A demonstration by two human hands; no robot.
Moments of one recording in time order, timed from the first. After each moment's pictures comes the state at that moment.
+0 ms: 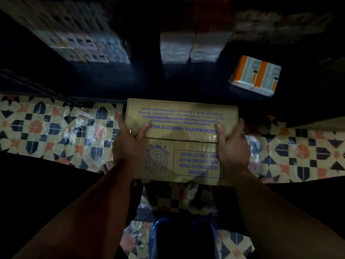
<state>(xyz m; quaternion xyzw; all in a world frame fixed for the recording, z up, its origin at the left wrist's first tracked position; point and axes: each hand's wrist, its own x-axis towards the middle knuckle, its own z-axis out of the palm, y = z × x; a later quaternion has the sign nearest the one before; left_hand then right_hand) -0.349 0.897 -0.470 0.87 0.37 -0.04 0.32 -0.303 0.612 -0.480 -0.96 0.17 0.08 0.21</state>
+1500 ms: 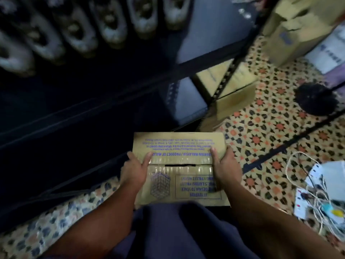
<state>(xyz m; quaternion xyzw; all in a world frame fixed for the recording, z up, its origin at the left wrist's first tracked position) -0.304 0.761 0.086 0.95 0.09 -0.21 0.20 -0.396 0.489 0.096 -0.86 0.44 0.08 0.26</state>
